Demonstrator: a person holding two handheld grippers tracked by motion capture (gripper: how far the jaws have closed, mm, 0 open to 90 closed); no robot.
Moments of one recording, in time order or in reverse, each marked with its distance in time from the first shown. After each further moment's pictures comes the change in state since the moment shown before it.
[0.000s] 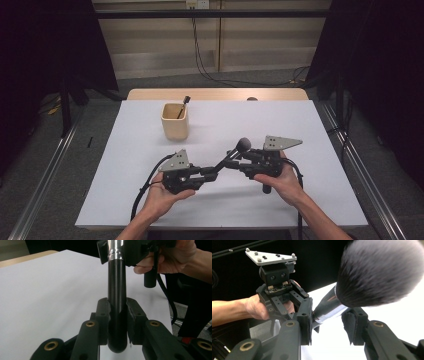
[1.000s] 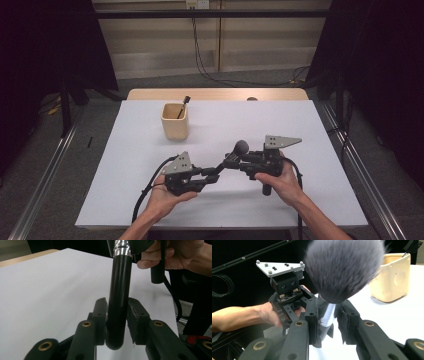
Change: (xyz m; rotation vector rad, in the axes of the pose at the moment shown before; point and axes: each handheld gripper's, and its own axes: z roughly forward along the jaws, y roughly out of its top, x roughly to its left) left arm -0.002 -0.005 0.005 0.004 0.022 0.011; right arm -0.001 0.001 0.000 -0.004 0.066 0.066
